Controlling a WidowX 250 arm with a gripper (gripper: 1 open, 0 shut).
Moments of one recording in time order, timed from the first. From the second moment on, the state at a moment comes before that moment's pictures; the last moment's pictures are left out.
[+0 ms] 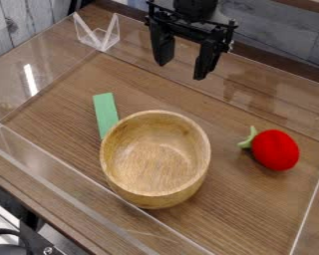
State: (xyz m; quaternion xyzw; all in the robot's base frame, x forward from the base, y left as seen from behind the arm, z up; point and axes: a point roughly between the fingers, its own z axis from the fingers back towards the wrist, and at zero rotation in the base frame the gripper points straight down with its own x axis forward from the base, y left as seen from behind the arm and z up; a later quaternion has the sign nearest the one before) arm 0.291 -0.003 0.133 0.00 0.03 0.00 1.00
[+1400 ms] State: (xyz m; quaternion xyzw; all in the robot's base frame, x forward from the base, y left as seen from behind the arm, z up) arm 0.308 -0.134 0.070 -0.09 0.00 0.29 0.95
